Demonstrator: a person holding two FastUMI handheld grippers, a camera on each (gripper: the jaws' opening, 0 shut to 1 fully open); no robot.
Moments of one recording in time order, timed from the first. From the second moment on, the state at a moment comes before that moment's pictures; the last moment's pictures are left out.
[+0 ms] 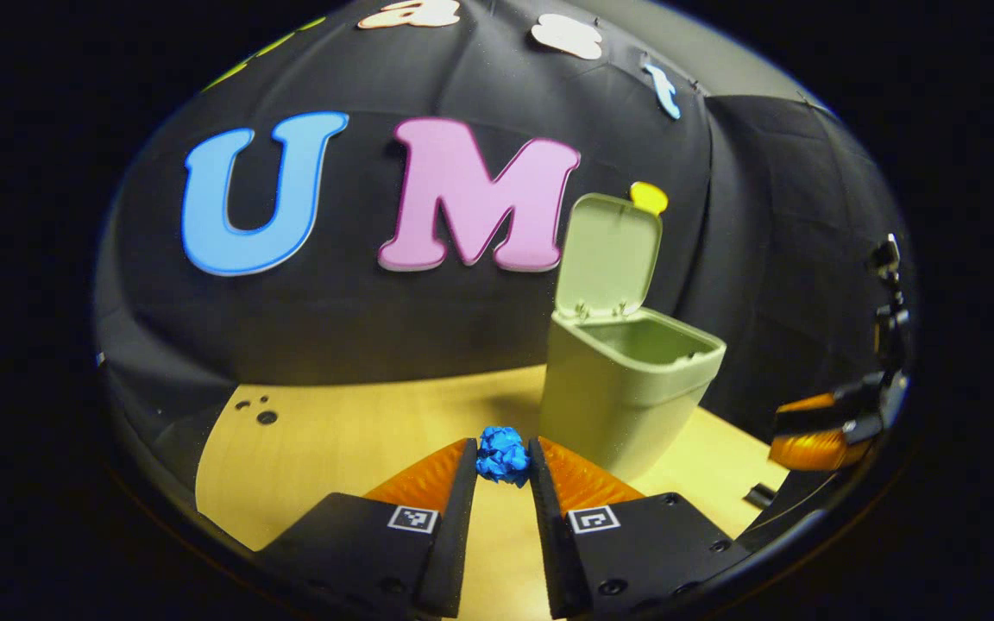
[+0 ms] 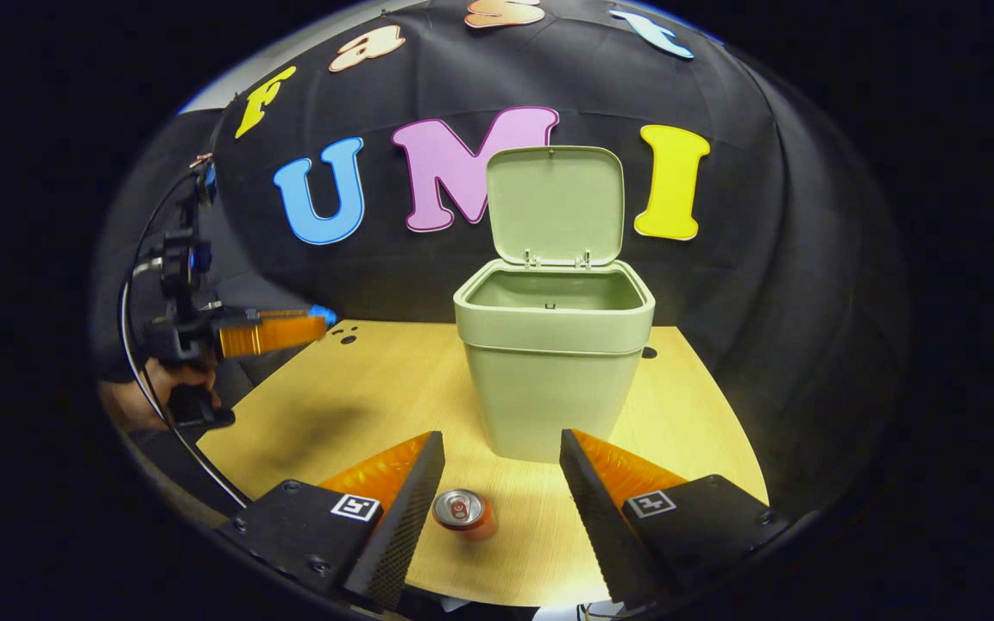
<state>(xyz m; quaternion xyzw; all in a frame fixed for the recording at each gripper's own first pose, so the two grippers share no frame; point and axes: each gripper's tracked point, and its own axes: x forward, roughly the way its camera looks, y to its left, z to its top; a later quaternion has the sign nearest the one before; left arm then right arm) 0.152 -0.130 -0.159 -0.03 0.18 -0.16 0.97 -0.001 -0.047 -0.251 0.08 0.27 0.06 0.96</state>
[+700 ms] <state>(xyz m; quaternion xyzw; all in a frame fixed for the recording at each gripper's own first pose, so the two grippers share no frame) 0.246 -0.270 -0.127 -0.02 0.14 -0.29 0.95 -0.027 -0.043 -0.289 0.11 0.32 0.06 0.94</state>
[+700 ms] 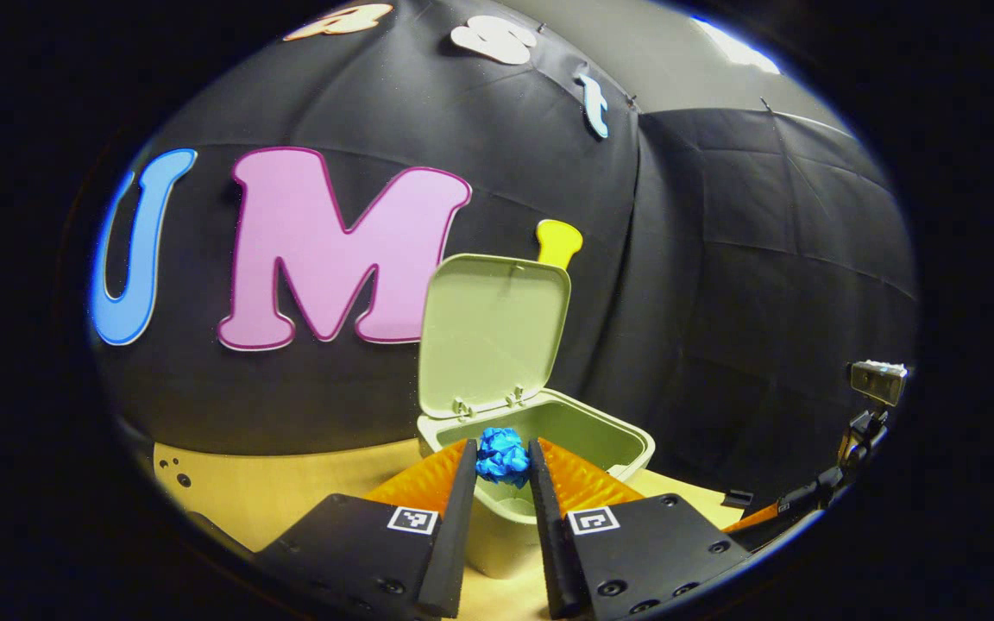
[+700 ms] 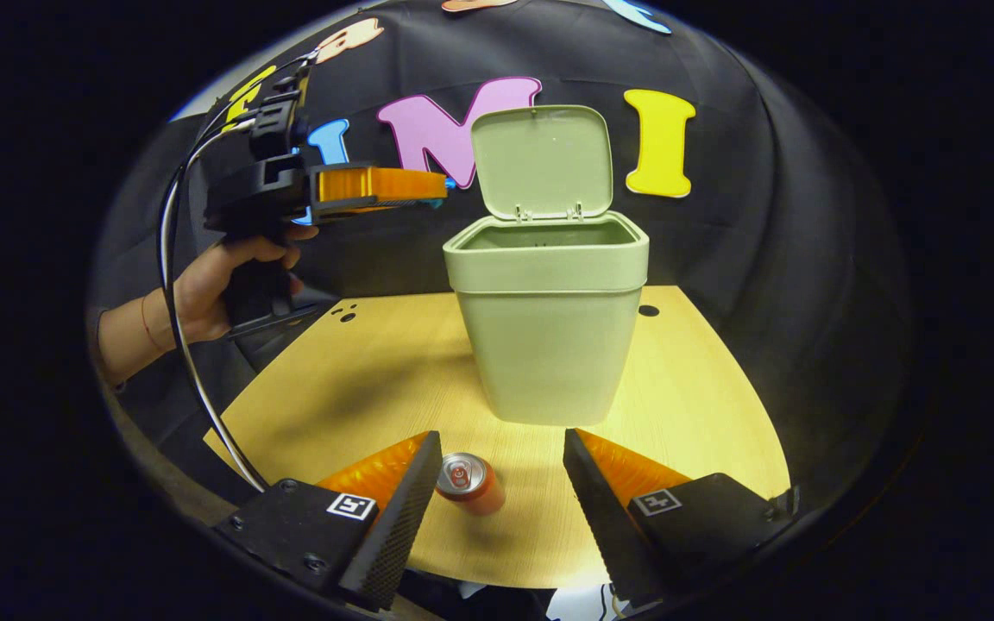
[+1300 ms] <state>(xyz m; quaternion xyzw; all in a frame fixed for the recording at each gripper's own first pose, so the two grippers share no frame) 0.274 -0.298 -0.156 -0.01 0.16 -0.29 0.94 -0.027 -0.052 -0.309 0.12 0.34 0.06 0.93</state>
